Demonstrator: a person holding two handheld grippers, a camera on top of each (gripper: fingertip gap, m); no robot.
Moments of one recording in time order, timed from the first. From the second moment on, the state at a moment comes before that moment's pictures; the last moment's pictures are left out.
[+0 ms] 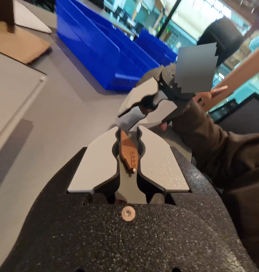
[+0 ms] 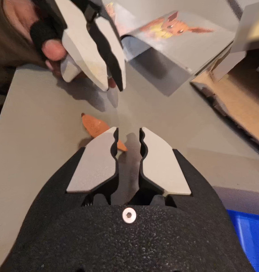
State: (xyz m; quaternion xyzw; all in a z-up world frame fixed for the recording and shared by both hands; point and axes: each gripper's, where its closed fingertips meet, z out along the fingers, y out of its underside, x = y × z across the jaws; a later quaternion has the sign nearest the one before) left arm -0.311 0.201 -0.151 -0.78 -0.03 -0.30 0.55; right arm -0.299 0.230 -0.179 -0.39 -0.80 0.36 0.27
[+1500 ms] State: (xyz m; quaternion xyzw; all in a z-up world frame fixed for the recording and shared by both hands) left arm -0.290 0.193 -0.182 -0.84 0.17 -0.12 0.50; right arm -0.293 0.194 -0.160 -0.31 -0.80 0.44 0.27
